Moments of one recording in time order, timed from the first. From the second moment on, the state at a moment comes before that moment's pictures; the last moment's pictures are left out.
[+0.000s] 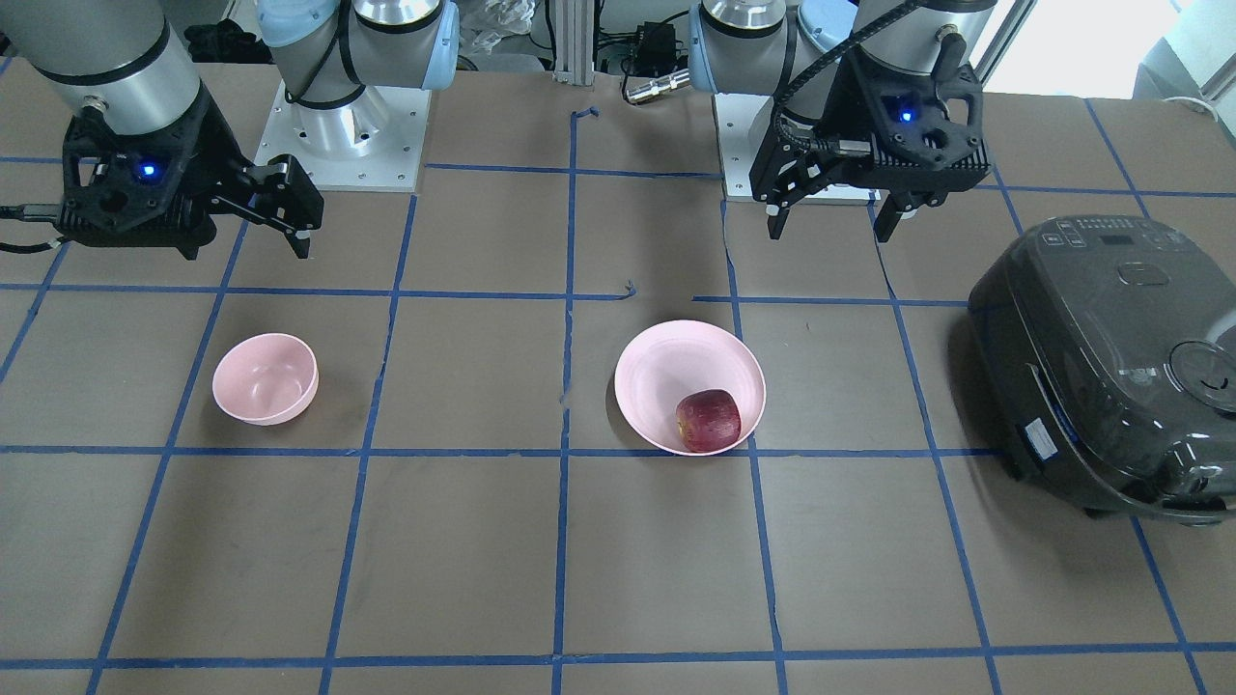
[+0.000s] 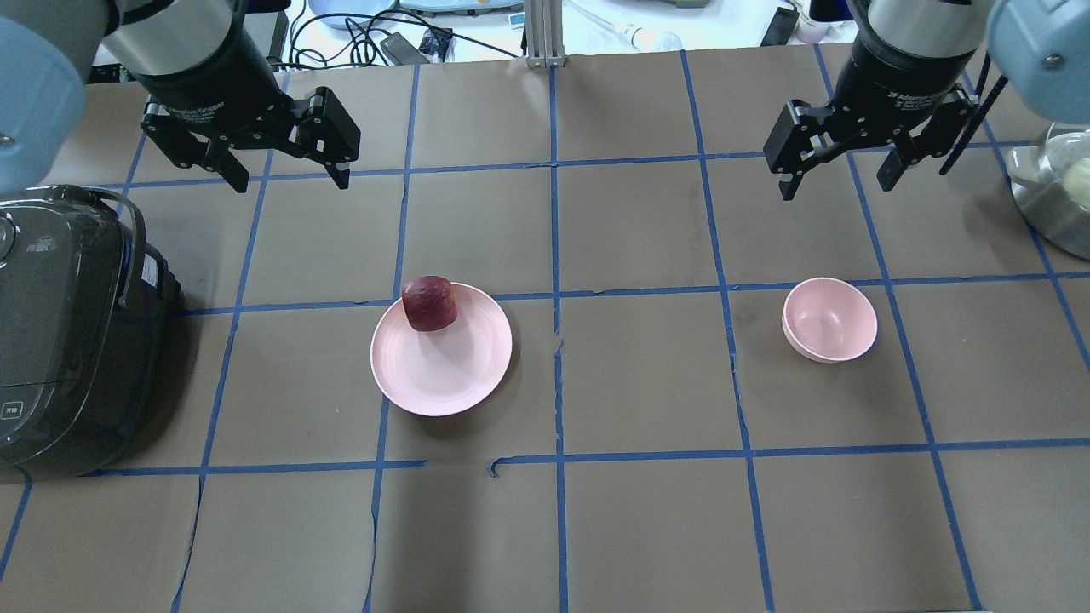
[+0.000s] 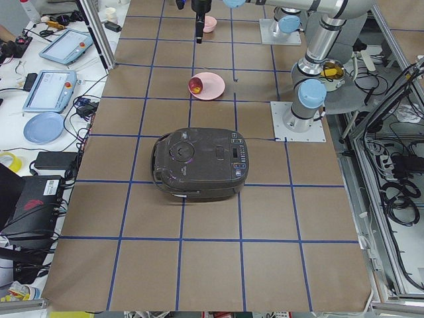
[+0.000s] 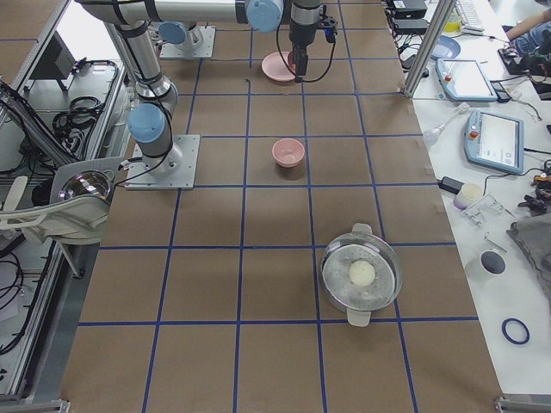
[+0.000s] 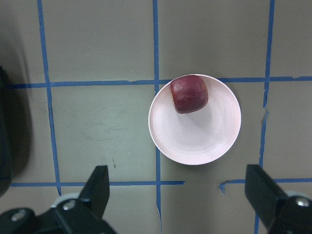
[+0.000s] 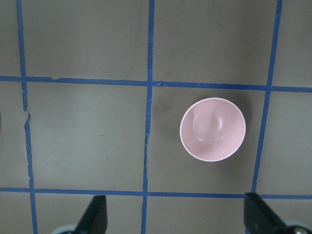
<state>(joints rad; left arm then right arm) -1.62 -1.56 -1.51 -1.57 1.58 -0.04 1.52 -1.55 1.53 -1.51 -1.59 -0.10</state>
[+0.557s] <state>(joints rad) -1.62 -1.56 -1.51 -1.57 1.58 -0.04 1.52 -1.54 1.53 -1.52 -1.59 -0.10</state>
